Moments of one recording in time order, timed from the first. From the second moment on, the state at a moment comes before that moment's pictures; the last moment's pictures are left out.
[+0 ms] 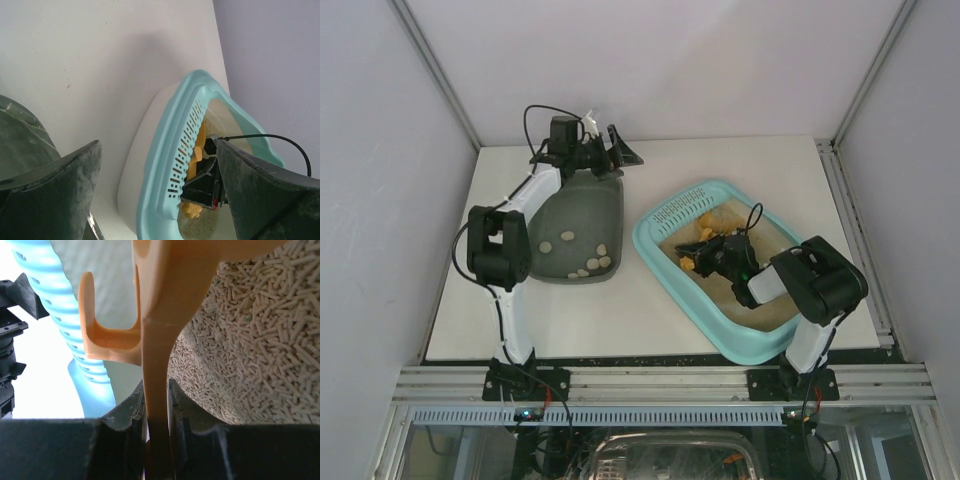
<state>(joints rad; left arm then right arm) -0.22 2.07 1.74 -0.20 0.68 -0.63 0.44 1.79 0.47 0.90 -0.21 1.54</state>
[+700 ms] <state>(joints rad) -0.22 2.02 1.61 -0.16 0.68 -0.63 0.42 1.40 0.34 0.64 -0.27 1.39</state>
